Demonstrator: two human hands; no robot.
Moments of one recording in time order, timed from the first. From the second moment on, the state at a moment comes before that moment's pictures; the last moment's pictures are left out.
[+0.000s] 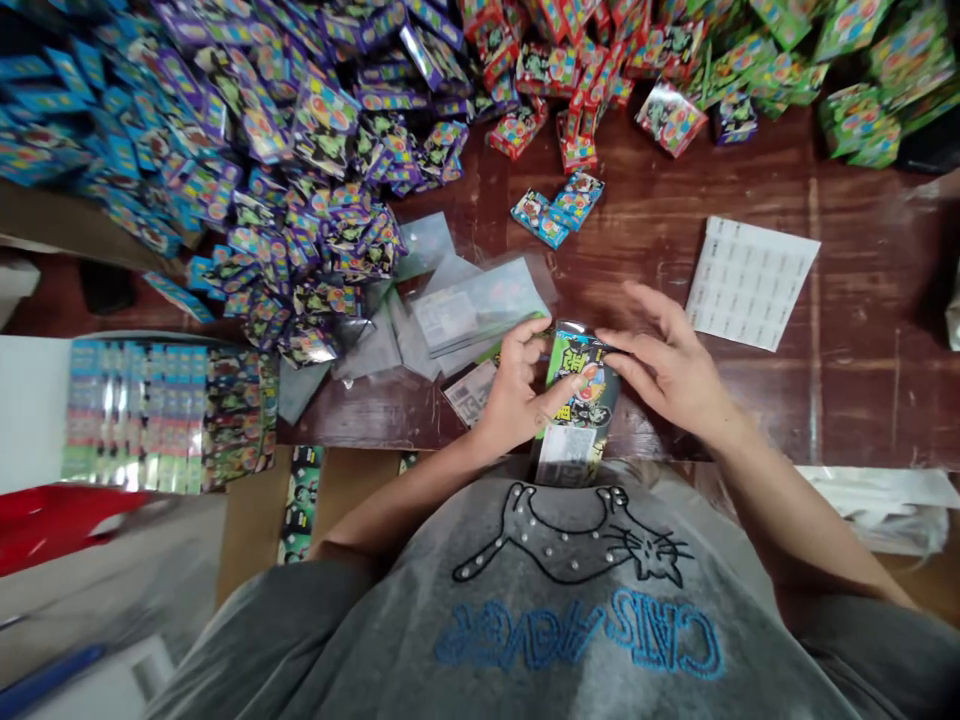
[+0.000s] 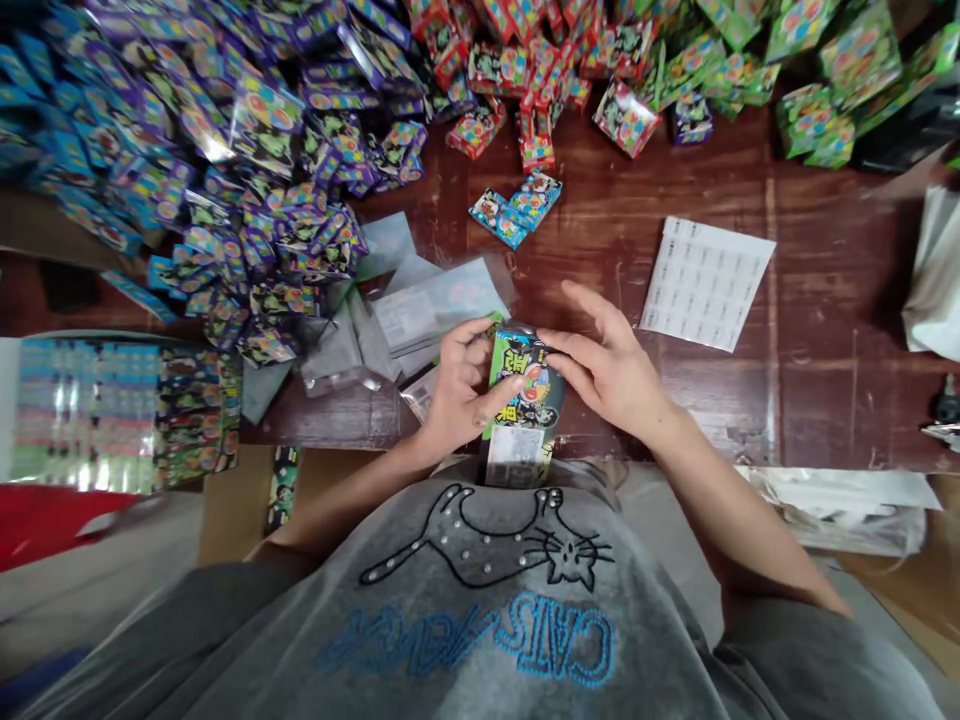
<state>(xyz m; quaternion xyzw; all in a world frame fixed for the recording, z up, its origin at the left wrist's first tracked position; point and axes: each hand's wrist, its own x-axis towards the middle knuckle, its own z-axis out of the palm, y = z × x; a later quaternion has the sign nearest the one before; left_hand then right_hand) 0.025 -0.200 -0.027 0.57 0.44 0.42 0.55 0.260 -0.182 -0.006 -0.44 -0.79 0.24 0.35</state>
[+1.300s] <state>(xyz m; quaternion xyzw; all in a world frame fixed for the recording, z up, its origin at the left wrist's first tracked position) 0.001 -0.163 0.026 0.60 0.46 0.38 0.53 0.231 -0.202 0.023 -0.57 -0.54 0.44 0.43</state>
